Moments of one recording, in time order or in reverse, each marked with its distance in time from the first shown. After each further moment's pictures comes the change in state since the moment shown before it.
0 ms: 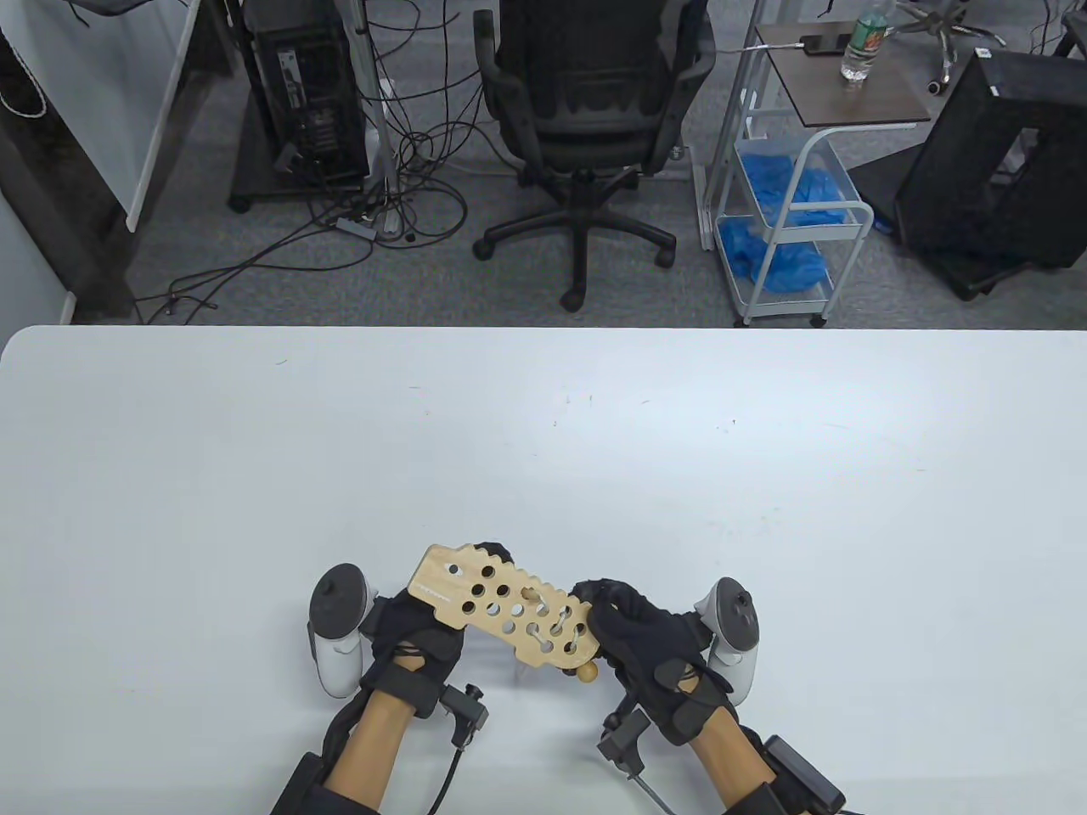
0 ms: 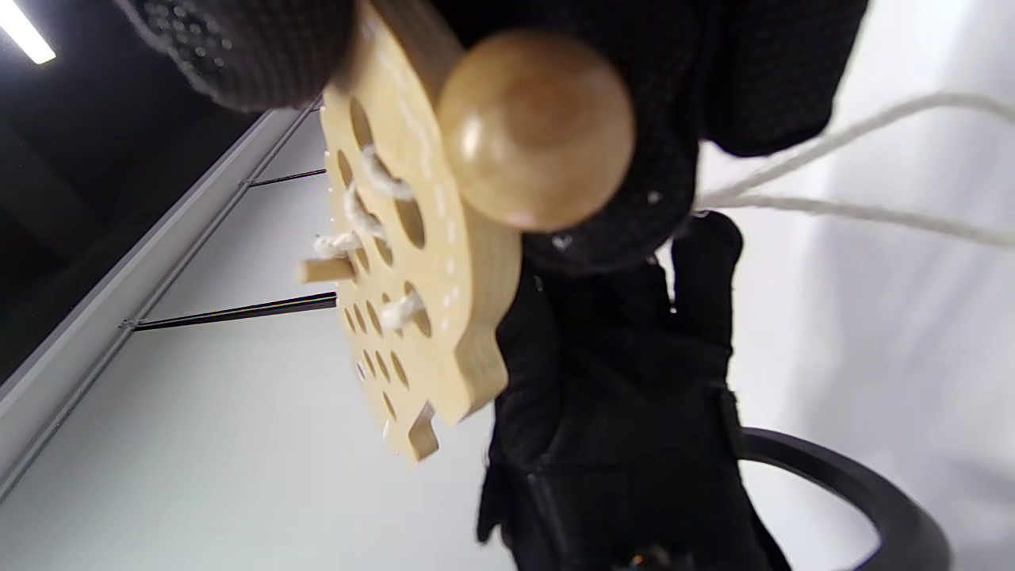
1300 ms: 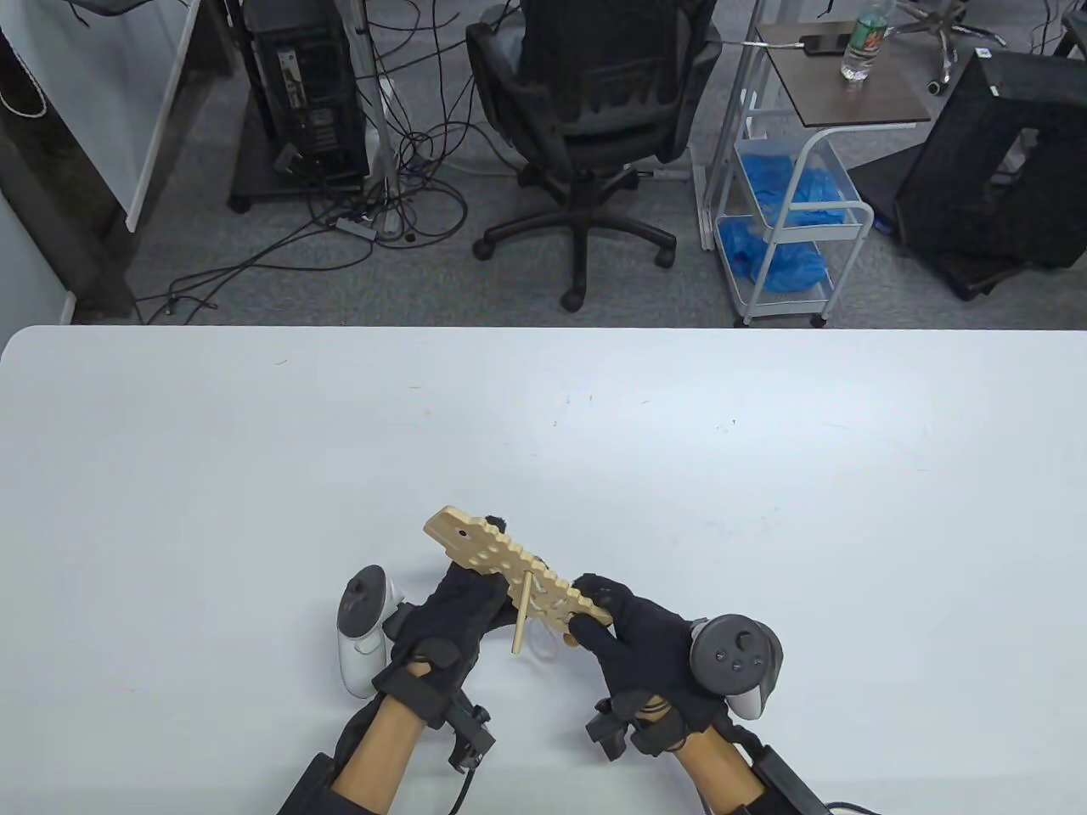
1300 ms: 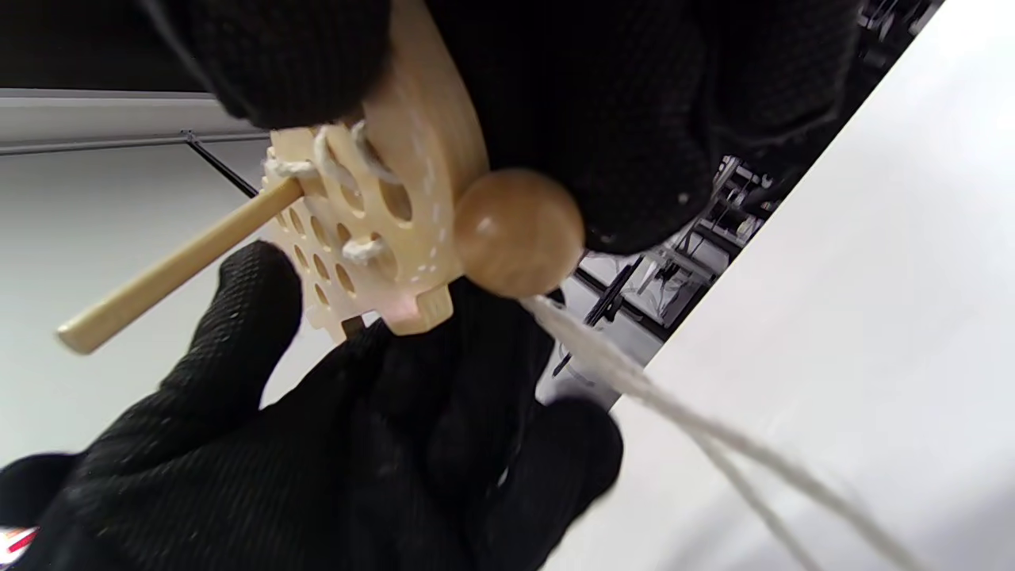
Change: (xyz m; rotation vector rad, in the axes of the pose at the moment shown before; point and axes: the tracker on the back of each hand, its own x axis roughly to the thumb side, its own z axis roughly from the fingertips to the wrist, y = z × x) left_hand -0.002 -0.024 0.001 -0.167 0.027 0.137; right_hand 0.035 0.008 0.016 -0.242 -0.334 0.752
